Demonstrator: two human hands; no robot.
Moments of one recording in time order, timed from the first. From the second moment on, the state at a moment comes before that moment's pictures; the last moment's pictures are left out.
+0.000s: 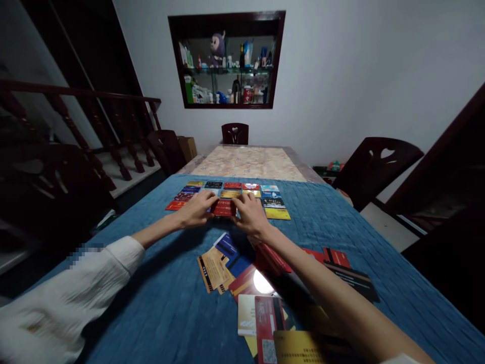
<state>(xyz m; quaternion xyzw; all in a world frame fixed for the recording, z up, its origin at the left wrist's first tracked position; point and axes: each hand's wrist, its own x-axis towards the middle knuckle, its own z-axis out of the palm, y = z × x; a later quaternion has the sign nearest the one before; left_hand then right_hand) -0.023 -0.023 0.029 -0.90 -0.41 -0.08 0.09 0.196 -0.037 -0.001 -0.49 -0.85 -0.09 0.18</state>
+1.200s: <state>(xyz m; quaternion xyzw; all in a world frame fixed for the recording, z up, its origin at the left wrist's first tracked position) -0.088 0.078 0.003 -0.86 -0.50 0.04 0.01 0.109 0.049 -0.010 -0.52 -0.85 0.00 0.07</state>
